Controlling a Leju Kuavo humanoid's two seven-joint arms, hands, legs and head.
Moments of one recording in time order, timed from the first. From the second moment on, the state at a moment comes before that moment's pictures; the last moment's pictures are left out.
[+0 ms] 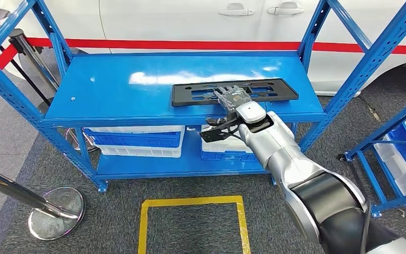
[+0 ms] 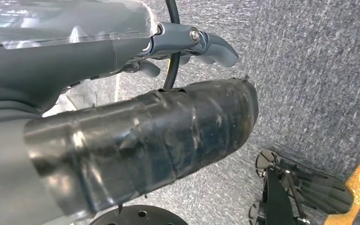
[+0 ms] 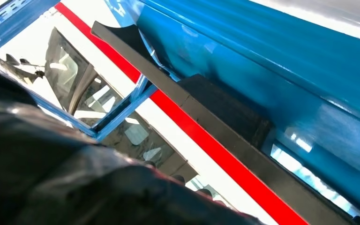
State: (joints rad) left arm -0.06 -0.13 0.56 -0.18 -0.55 0.05 0.17; right arm -1.01 0.03 0.58 -0.33 1.40 0.10 -0.08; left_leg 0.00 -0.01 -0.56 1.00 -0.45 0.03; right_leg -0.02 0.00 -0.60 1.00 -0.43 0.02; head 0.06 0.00
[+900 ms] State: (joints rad) left arm -0.06 -0.13 0.58 -0.18 -0.59 0.06 0.16; right arm -0.99 0.02 0.59 -0.32 1.39 0.10 -0.10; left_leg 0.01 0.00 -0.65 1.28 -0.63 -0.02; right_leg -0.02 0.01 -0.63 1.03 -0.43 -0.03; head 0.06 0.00
